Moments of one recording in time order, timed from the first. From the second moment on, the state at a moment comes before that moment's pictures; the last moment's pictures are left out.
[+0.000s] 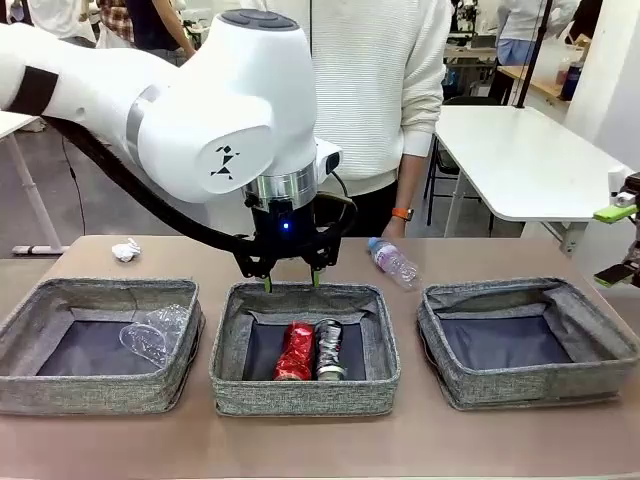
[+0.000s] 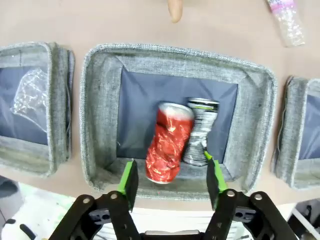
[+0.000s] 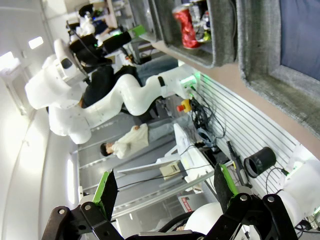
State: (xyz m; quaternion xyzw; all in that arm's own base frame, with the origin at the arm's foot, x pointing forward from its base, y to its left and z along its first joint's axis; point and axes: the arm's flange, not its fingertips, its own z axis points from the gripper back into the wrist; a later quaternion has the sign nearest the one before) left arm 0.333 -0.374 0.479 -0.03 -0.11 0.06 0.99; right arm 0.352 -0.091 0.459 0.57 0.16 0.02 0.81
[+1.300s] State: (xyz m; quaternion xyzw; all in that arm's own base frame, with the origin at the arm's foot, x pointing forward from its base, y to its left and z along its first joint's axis) left arm 0.313 -0.146 0.563 -0.59 -0.09 -0.16 0.79; right arm 0.352 -0.091 0.458 0.57 0.16 0.02 0.81
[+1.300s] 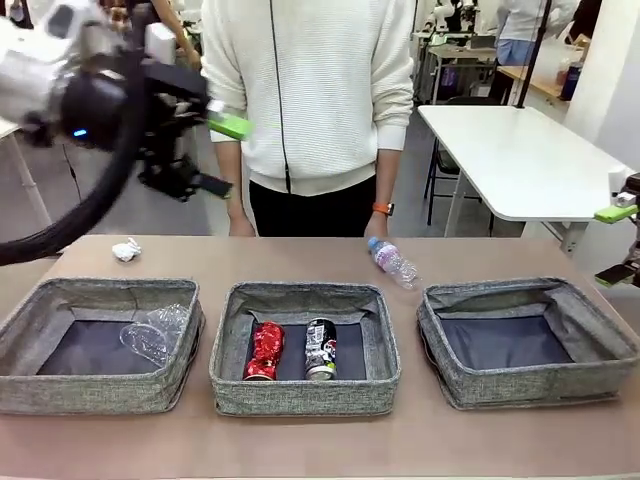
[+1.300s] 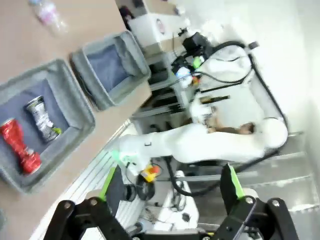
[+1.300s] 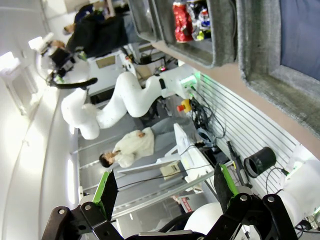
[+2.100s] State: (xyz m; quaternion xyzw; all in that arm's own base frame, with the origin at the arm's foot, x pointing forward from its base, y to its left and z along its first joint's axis) left arm 0.307 0.042 0.503 -0.66 -0.09 0.05 0.75; right arm 0.353 -0.091 0.459 0.57 0.16 0.02 0.81
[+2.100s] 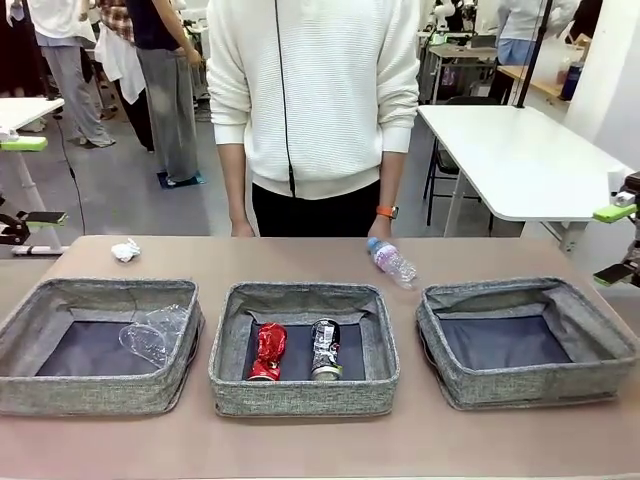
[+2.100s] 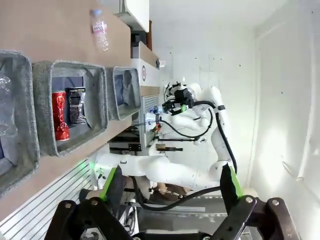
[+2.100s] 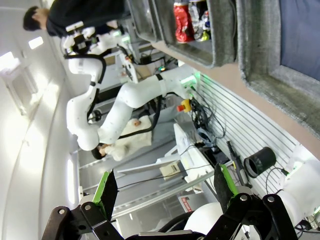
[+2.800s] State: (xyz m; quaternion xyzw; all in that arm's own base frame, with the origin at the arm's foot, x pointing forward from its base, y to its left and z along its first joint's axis) left arm 0.306 0.037 0.512 -0.65 -0.10 0.04 0.75; right arm 0.353 -0.091 0.459 0.57 0.16 0.02 0.81
